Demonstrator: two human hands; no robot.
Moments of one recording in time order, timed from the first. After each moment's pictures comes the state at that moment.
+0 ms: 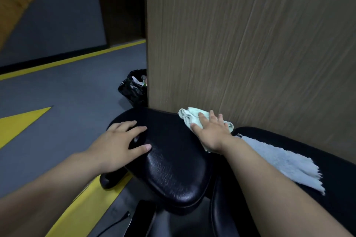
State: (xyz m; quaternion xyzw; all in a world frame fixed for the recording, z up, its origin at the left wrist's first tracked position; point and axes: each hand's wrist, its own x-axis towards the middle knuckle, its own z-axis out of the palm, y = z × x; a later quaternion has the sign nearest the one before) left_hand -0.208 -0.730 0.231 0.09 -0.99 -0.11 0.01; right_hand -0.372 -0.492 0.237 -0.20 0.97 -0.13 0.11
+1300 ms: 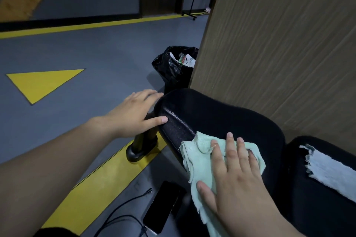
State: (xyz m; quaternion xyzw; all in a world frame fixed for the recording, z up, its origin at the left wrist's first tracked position) left_hand -0.200 -0.844 0.191 0.06 -0.98 -0.16 0.08; right_hand -0.213 -0.540 0.195 -0.36 0.93 0.04 -0.11
